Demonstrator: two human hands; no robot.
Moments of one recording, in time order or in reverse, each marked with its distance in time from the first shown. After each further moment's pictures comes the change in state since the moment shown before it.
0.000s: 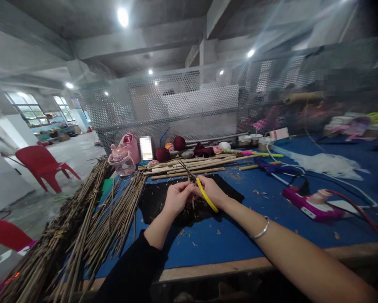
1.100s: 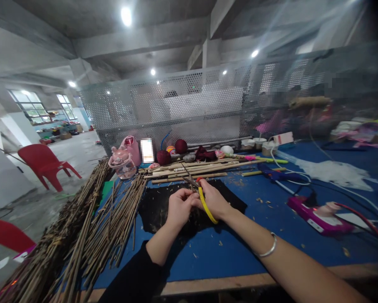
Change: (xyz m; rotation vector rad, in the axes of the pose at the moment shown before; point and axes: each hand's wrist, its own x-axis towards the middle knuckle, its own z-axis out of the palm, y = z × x) left_hand -0.003 -0.002 0.012 -0.066 0.201 0.006; right_hand -0.001 0.005 0.000 -0.410 0.095 -0.113
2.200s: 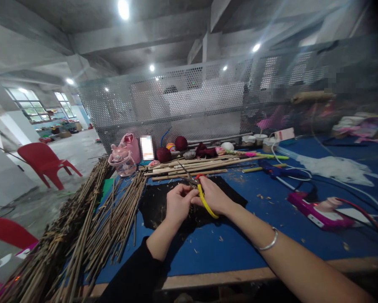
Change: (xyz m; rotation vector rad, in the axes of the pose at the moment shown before) left_hand 0.002 -0.002 -0.008 0.339 0.111 0.214; right_hand 0.002 0.006 -0.001 -0.154 -0.038 -0.043
